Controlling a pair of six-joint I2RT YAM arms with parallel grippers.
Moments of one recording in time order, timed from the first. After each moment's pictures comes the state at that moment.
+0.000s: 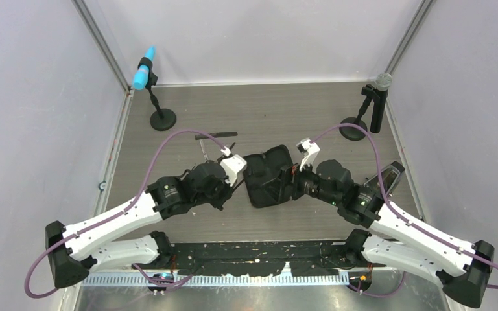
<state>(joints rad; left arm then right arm) -1.00 0.98 0.89 -0.68 -0.14 -0.21 0.90 0.77 0.68 -0.23 -0.02 0.56</state>
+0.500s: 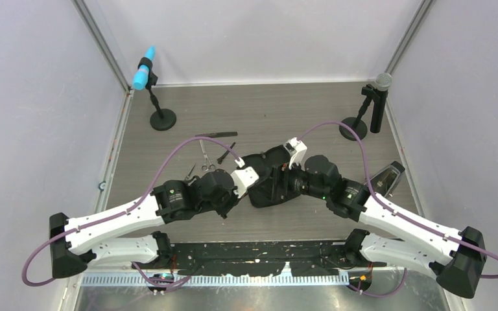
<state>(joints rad) -1.15 1.01 0.93 -0.69 -0.16 -0.11 0.90 0.91 0.70 -0.16 -0.14 0.63</state>
